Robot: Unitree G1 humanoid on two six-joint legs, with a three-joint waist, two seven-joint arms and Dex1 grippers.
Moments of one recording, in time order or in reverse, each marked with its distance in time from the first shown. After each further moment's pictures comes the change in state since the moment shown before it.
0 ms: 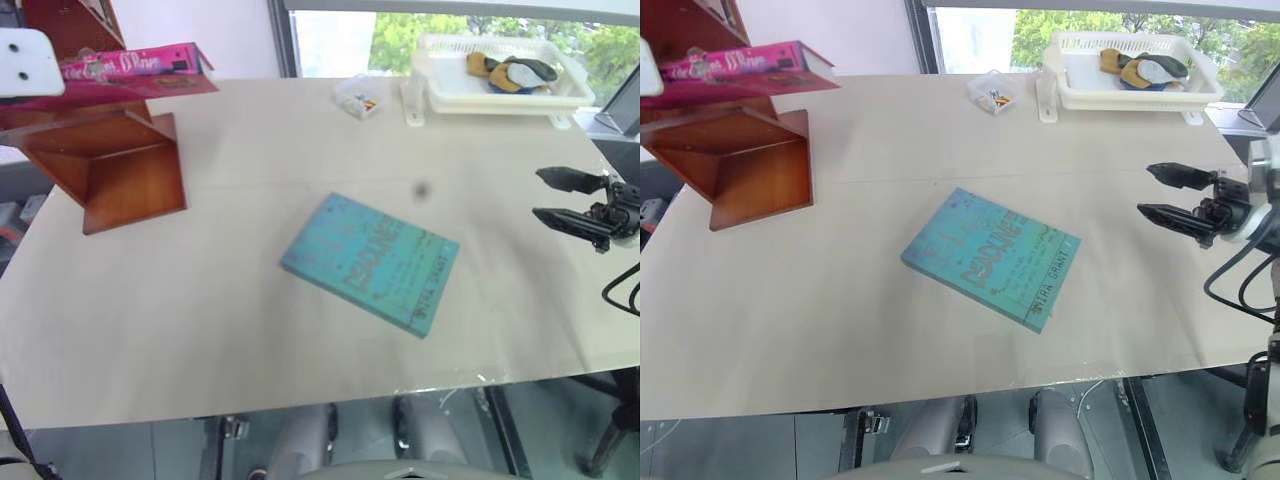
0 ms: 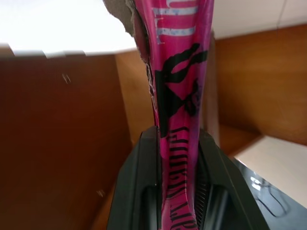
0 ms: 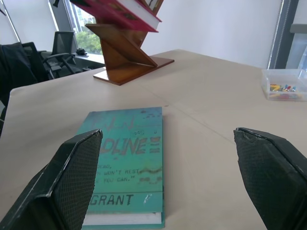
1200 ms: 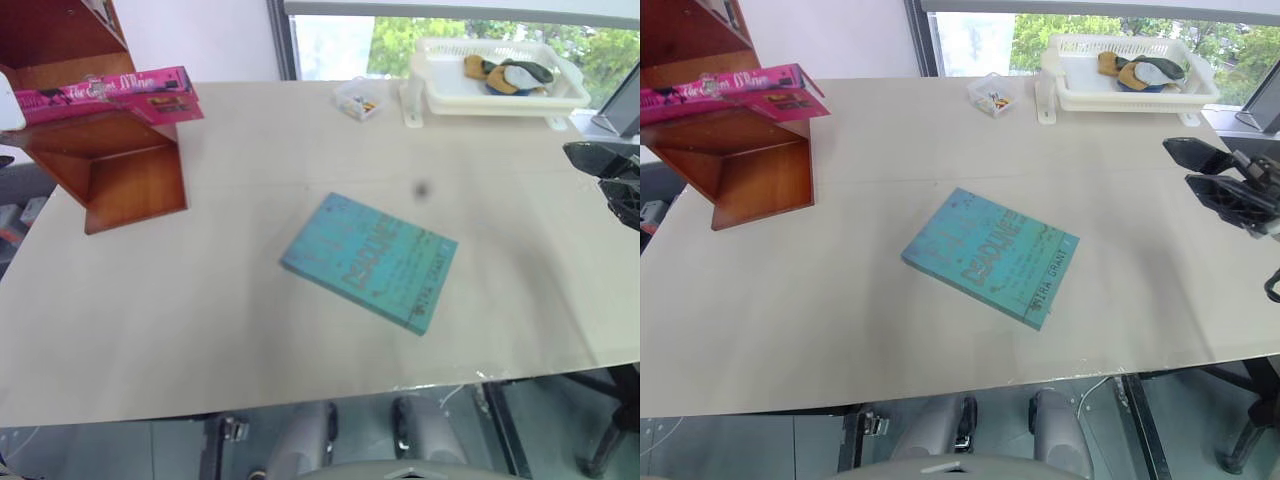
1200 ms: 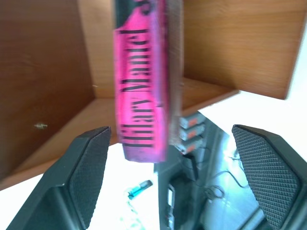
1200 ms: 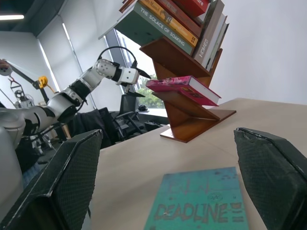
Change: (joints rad) left arm 0.124 0.062 0.034 0.147 -0.012 -0.037 0.071; right arm 0.042 -0.128 0.013 -0.158 0.446 0.356 0.001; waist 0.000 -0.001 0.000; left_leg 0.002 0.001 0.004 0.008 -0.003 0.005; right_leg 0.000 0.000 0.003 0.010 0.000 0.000
